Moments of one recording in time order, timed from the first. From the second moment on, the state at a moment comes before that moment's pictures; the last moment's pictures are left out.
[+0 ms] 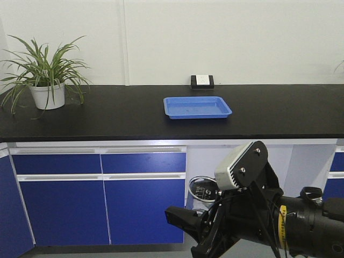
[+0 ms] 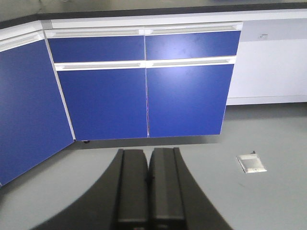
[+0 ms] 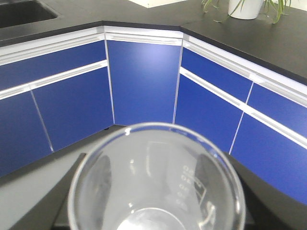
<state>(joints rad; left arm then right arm) 0.00 -0.02 0.03 -0.04 0.36 0.02 0.43 1.33 -0.90 -1.55 -0.48 1.42</state>
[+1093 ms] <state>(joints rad) 0.00 -0.02 0.03 -0.04 0.36 0.02 0.43 1.33 -0.90 -1.55 -0.48 1.42</state>
